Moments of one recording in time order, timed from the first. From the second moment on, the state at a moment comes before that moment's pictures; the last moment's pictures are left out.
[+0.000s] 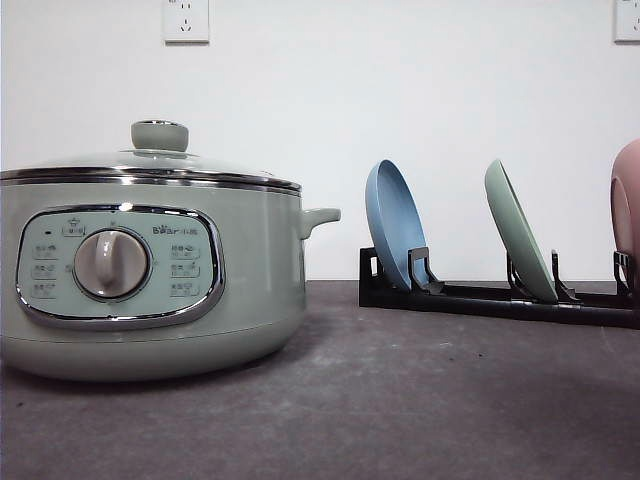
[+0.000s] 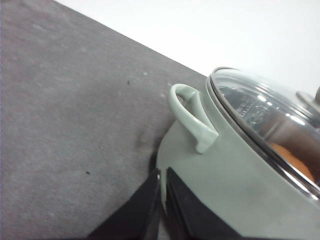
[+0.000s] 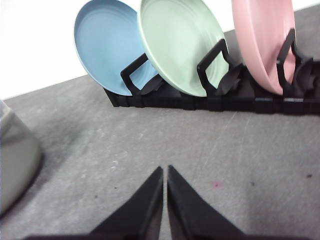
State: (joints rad) left_arx 0.05 0.01 0.04 -0.18 0.11 -0.46; right_arx 0.00 0.01 0.02 -0.16 -0.23 0.37
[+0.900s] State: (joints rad) left_arx 0.05 0.33 0.66 -0.45 0.26 -0.30; right_arx 0.00 0.32 0.66 -0.37 -0.26 0.26
